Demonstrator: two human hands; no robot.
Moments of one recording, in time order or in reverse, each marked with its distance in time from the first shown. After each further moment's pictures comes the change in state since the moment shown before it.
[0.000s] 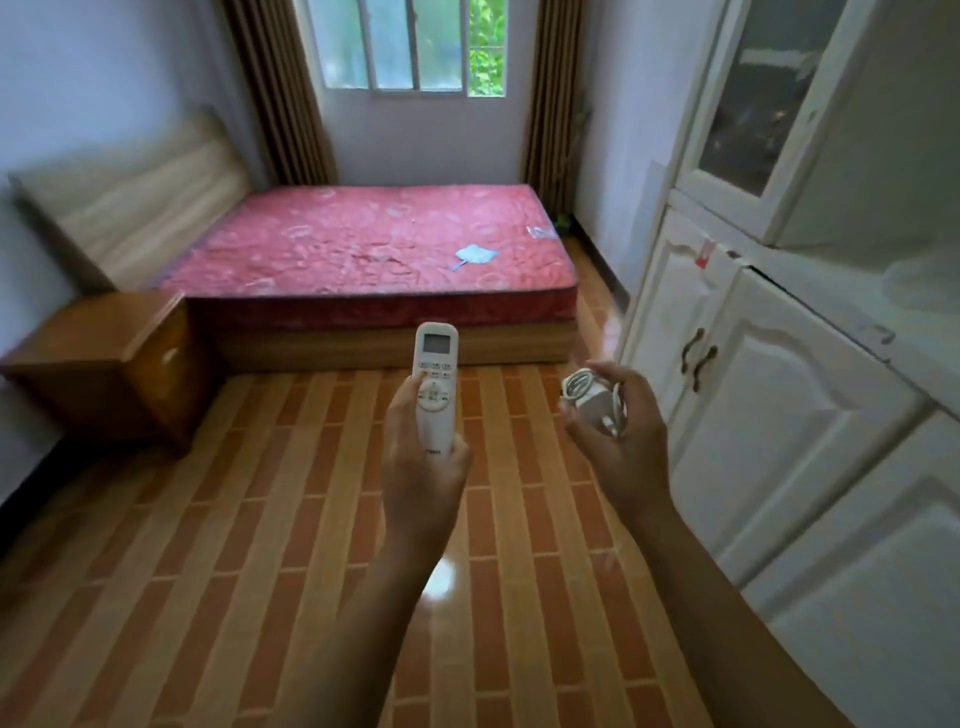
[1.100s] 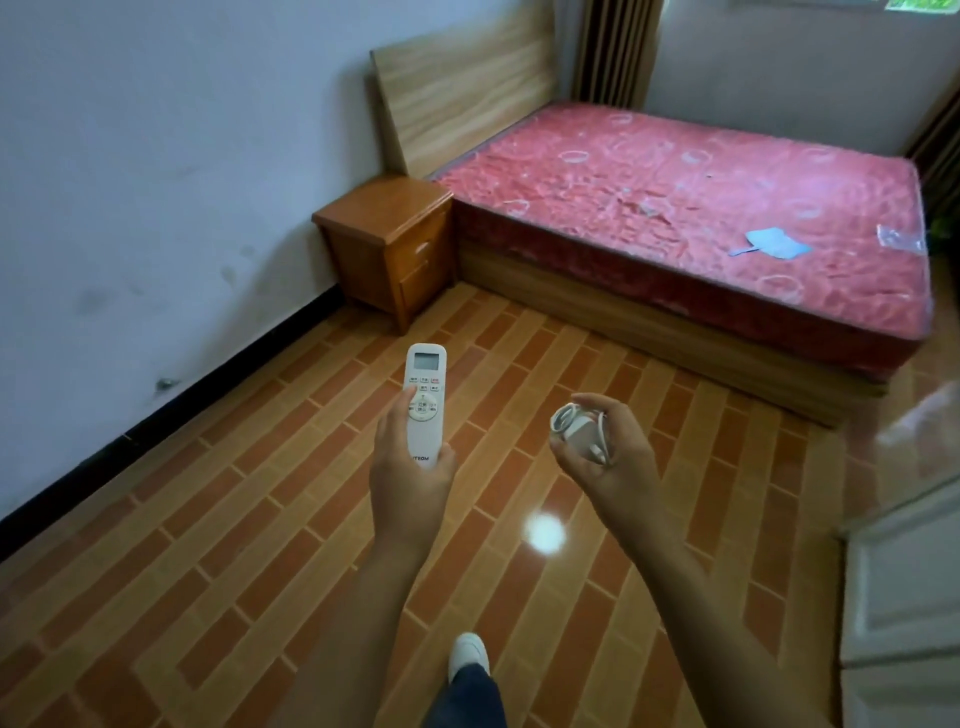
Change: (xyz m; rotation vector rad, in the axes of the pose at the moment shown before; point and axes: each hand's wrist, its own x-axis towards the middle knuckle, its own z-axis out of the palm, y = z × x) left_hand 0.060 -0.148 -0.069 0.293 0.399 -0.553; right_hand 0.054 0.066 0.242 0.306 -0.749 0.064
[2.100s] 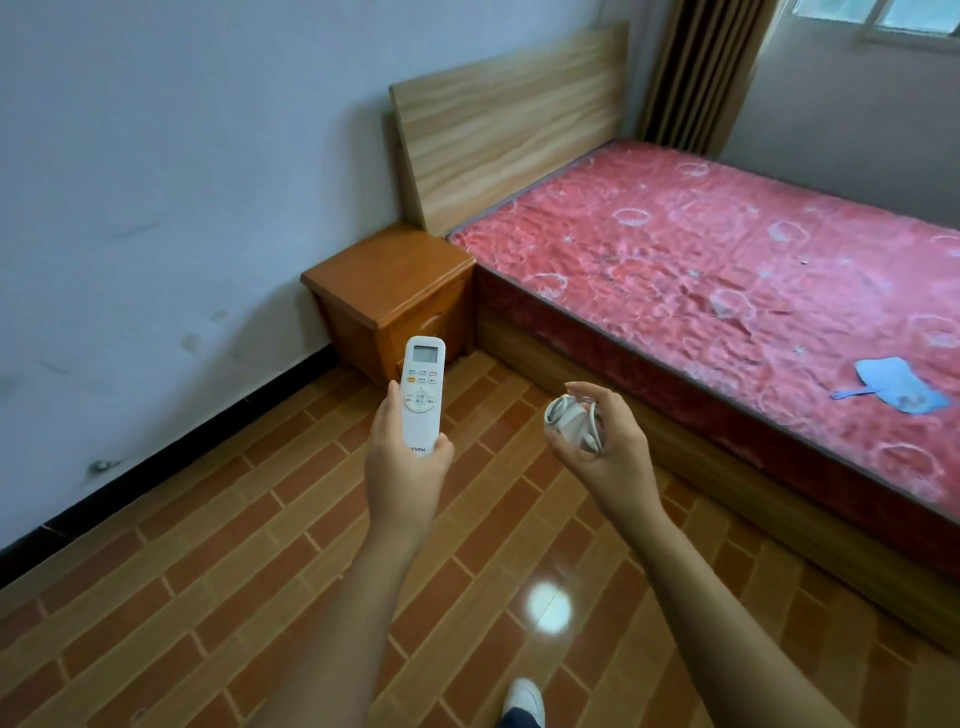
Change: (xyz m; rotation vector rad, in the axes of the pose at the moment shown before) left_hand 0.437 0.017 0.211 0.058 0.118 -0.141; right_hand 0.498 0.122 0.050 -0.037 -0.132 -0.079
